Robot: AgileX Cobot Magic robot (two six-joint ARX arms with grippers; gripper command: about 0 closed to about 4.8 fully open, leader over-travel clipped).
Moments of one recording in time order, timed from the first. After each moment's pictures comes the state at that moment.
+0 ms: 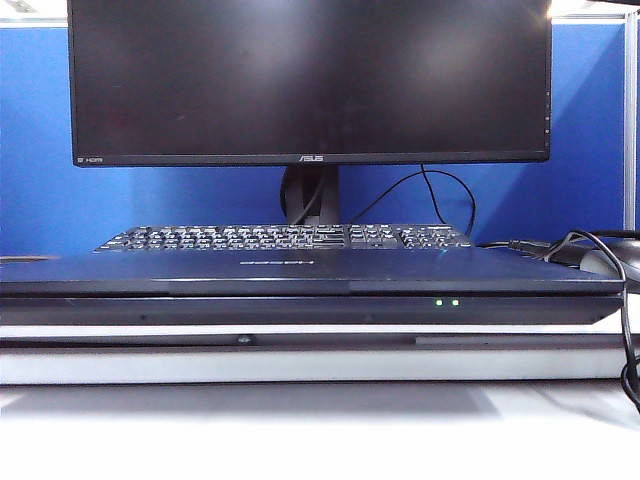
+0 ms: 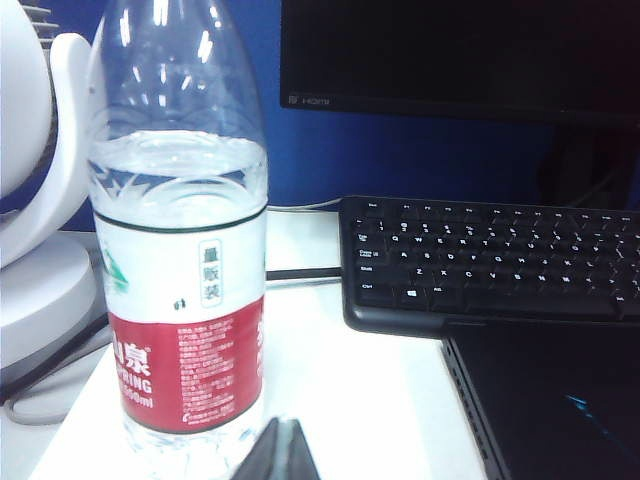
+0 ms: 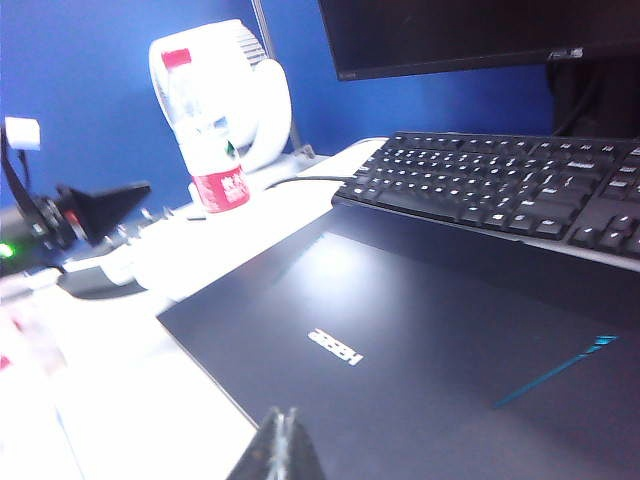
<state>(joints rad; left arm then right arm) 0.00 0.01 0.01 0.05 0.04 -0.04 0.86 0.00 0.22 -0.20 -0.02 0.23</state>
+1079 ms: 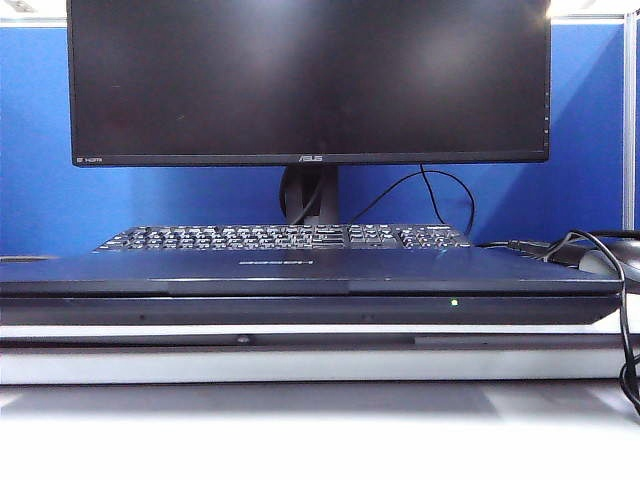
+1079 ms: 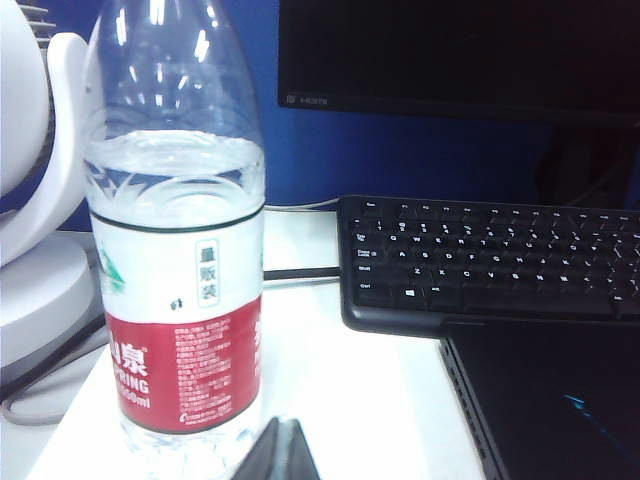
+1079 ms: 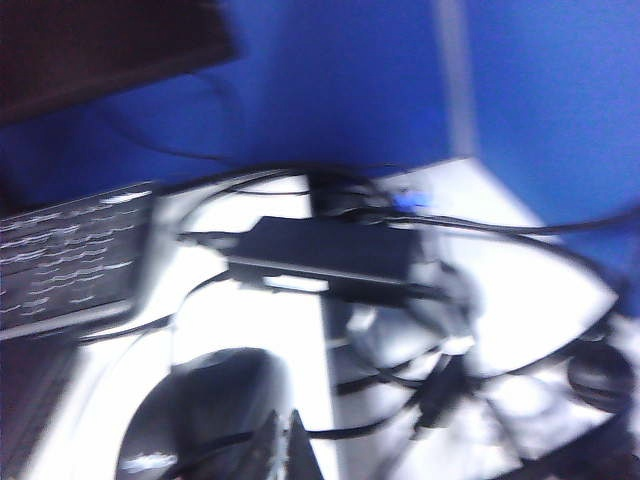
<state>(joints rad) 0.00 0.01 0.01 0.05 0.05 -0.04 -0.16 0.00 0.04 -0.07 -0.13 0.26</state>
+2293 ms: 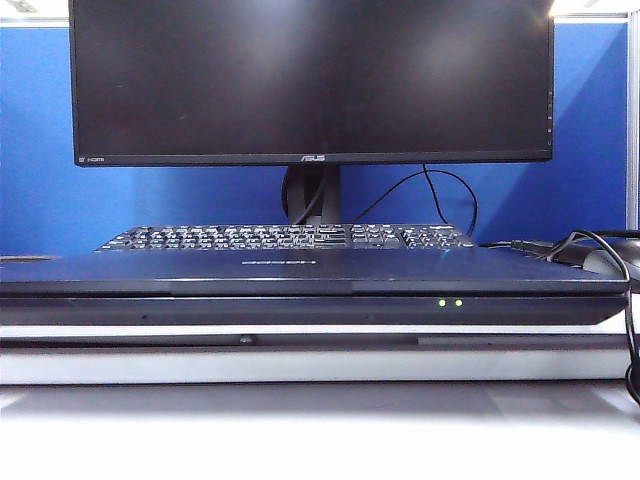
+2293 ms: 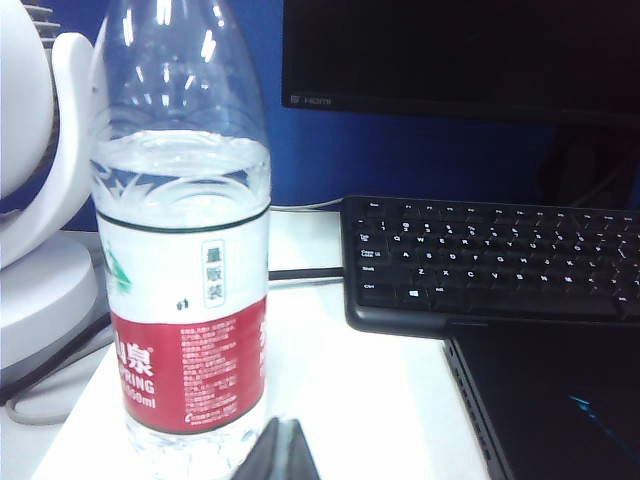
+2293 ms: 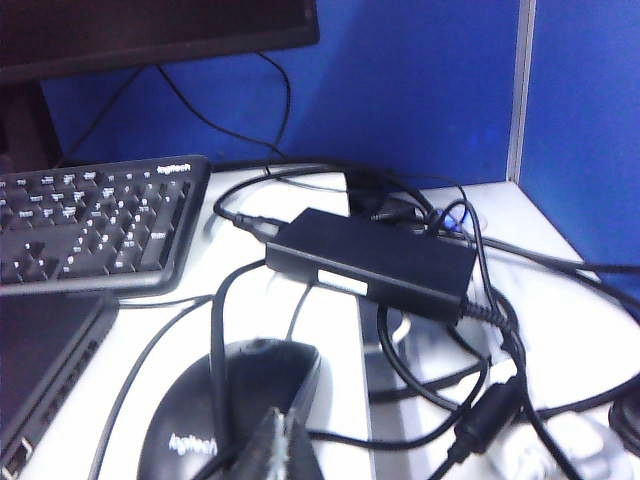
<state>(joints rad) 0.00 0.01 0.01 0.05 0.05 -0.04 0.00 0.01 0.01 -0.01 -0.03 0.13</state>
